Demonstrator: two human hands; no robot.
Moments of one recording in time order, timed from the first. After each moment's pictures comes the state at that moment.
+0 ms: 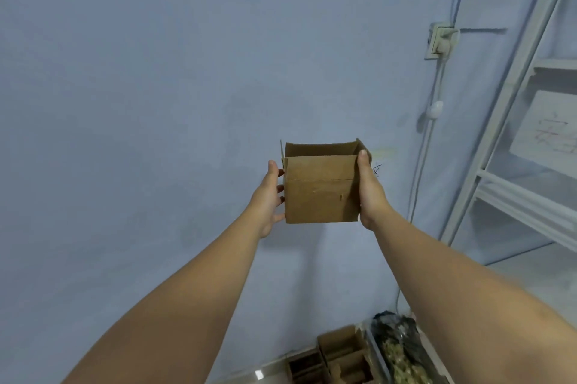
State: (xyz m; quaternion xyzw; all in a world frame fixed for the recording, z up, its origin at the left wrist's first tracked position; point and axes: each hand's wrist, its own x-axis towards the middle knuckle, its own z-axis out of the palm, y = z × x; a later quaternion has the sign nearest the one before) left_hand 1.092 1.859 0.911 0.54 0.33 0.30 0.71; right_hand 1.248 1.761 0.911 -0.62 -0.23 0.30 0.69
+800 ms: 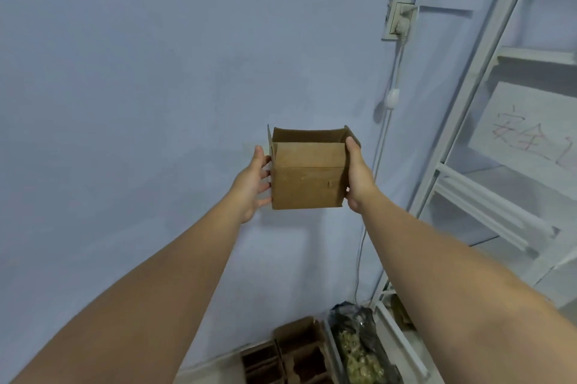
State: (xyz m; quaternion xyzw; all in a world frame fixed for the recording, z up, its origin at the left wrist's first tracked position) left_hand 1.226 1.850 0.895 0.54 0.31 0.28 0.73; right_hand 1.391 1.741 0.904 -0.63 -0.20 0.32 0.68
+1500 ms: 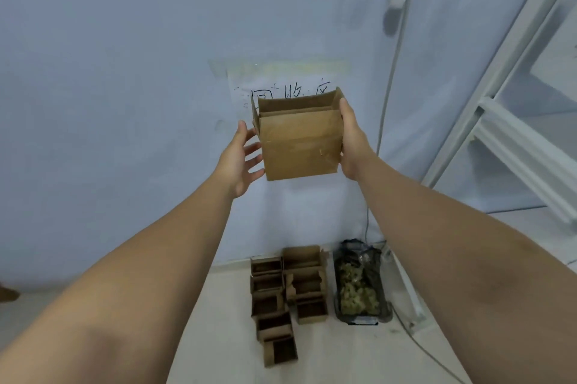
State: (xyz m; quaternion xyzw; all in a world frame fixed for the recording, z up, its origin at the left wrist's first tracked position) left_hand 1.310 1.767 0.812 0.44 0.45 0.35 0.70; right_hand 1.499 1.700 0.827 -0.61 -0.23 0.48 0.59
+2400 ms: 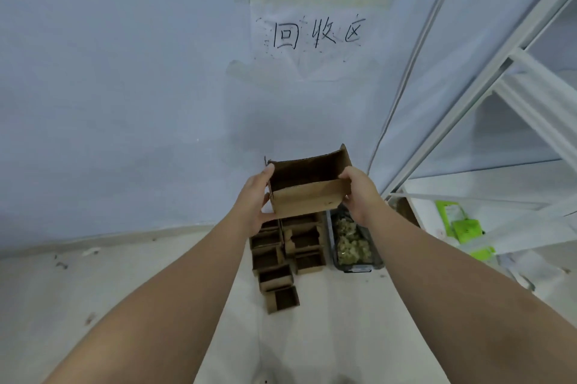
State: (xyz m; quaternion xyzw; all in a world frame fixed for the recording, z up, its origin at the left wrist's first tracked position) left_hand 1.228 1.730 0.669 0.36 0.51 0.20 0.75; right_hand 1.404 1.644 0.682 -0.69 -0.09 0.48 0.54
